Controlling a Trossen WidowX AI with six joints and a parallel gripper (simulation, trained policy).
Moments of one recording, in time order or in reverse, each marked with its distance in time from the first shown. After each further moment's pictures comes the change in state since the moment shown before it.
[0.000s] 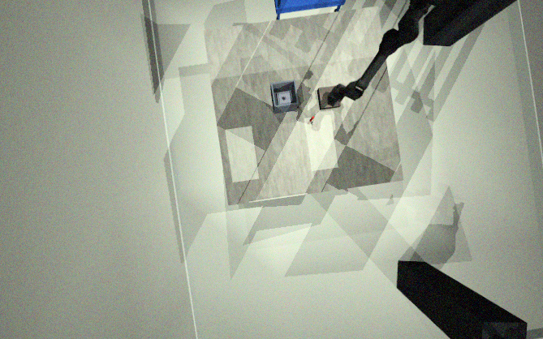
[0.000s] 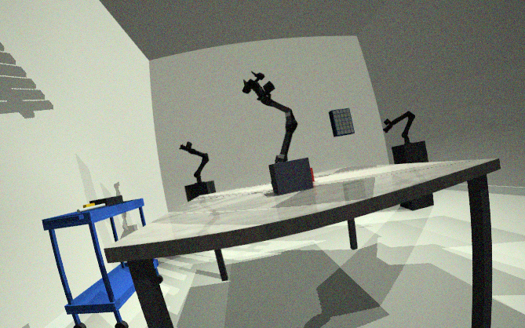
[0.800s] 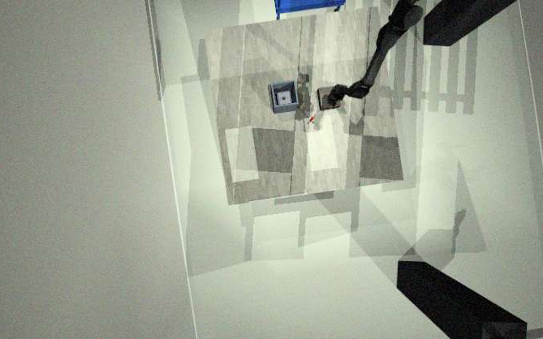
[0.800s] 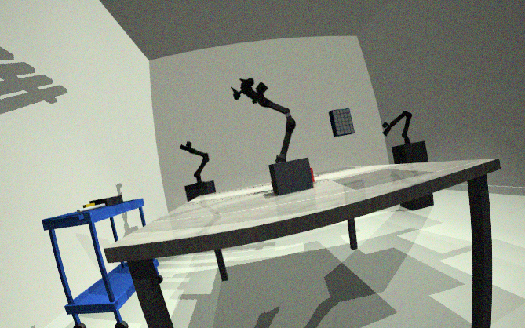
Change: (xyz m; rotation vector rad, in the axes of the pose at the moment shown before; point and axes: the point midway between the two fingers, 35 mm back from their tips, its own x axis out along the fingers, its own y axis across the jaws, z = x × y) arm -0.006 0.077 0.053 0.613 -0.014 0.312
